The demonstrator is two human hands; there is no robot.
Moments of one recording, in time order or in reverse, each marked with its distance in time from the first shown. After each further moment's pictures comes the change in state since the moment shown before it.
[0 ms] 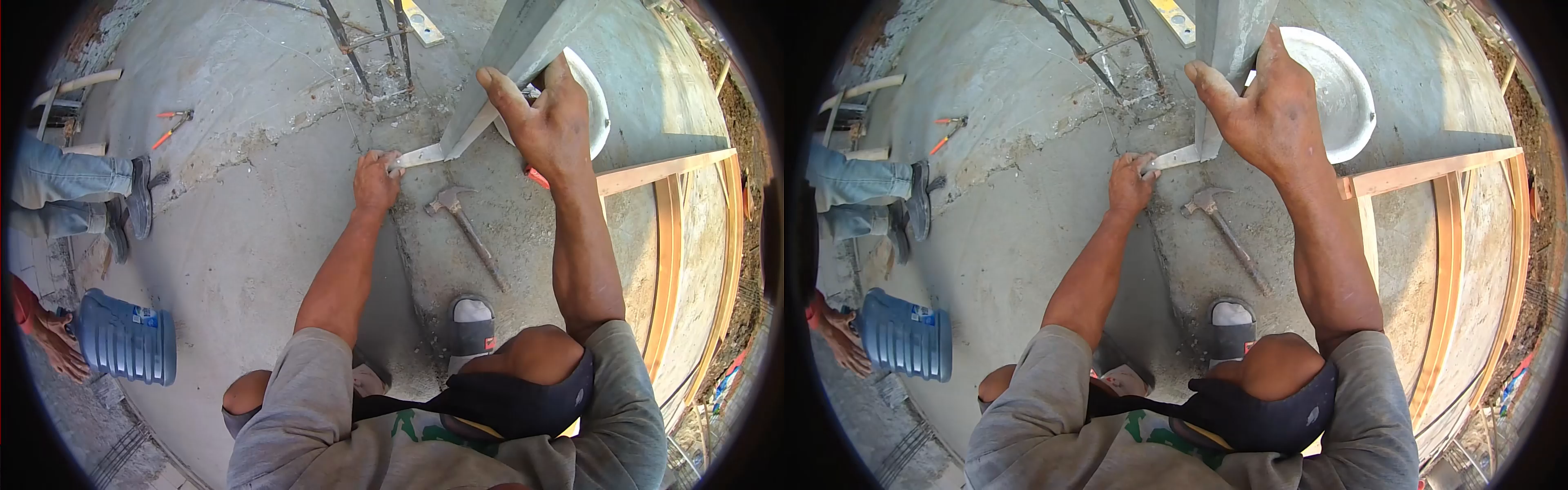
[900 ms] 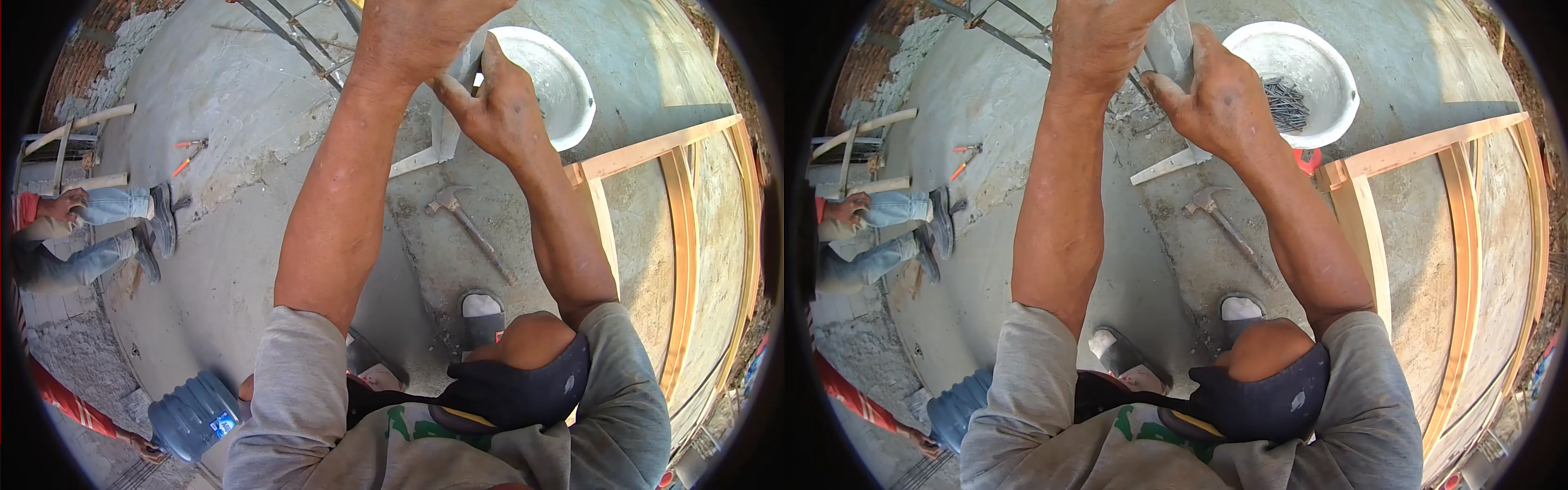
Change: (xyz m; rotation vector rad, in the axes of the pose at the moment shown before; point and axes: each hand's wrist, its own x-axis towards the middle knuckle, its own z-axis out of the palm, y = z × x) left_hand 0.086 0.281 -0.196 -0.917 0.017 0.711; right_hand -0.004 0.005 0.001 0.033 0.012 0.018
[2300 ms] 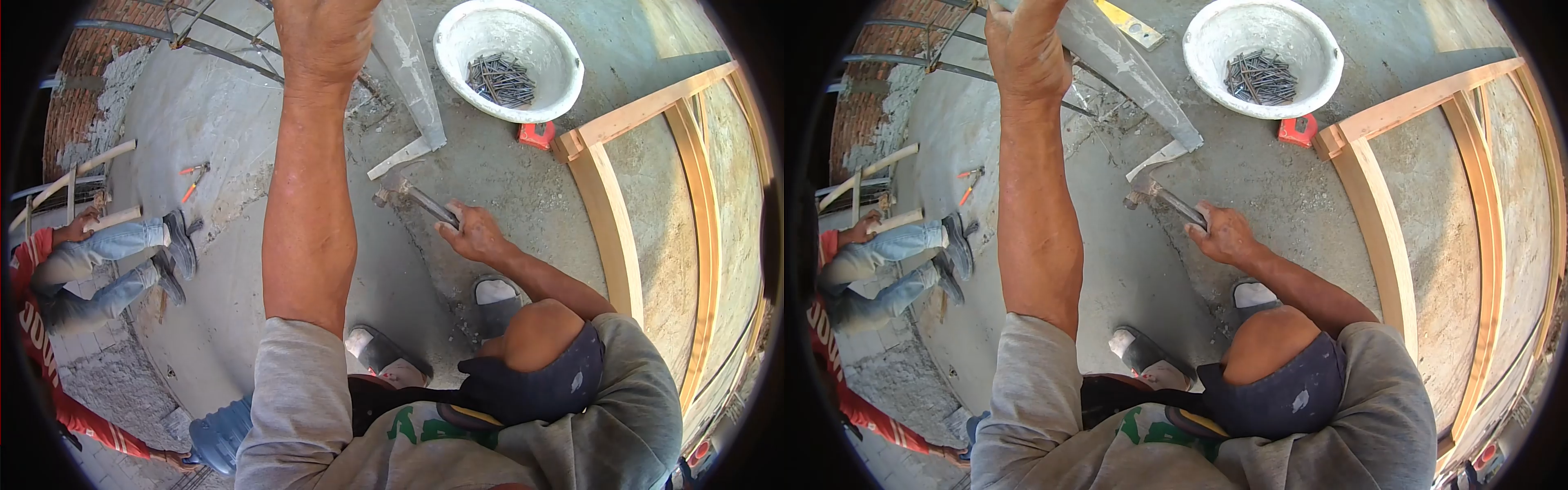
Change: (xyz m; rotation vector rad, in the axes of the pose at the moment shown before) left_hand -0.005 -0.019 0.001 -0.196 0.082 -0.012; right_hand -0.215 0.053 0.062 0.235 -0.551 0.502
